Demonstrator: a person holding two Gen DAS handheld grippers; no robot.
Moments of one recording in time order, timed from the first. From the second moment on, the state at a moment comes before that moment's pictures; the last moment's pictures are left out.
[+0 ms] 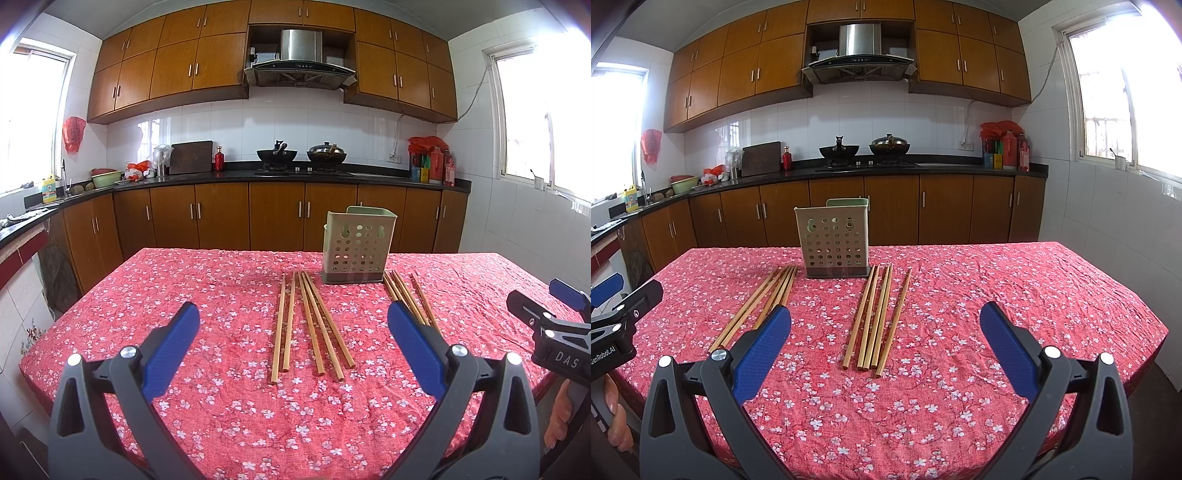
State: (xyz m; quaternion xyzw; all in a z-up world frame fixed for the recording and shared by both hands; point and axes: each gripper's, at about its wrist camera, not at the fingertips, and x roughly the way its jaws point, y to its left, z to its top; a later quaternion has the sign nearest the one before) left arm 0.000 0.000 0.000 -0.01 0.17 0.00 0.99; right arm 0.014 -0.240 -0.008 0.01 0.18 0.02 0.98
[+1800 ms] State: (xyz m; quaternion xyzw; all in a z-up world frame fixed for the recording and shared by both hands) left arm 0.000 0.000 0.000 -0.01 0.17 0.00 0.99; right arm 0.016 -0.239 -0.012 0.02 0.18 0.02 0.98
